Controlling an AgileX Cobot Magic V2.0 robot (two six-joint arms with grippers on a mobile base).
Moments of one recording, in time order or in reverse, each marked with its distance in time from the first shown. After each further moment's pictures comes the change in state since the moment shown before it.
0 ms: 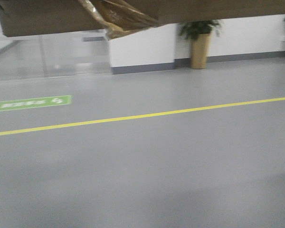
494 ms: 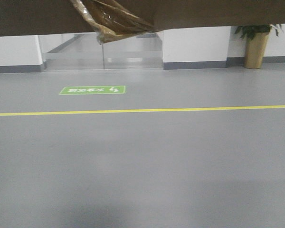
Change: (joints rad) left arm 0.000 0.000 0.000 -0.035 0.012 0.002; right arm 0.000 -0.001 -0.002 0.000 0.115 0.000
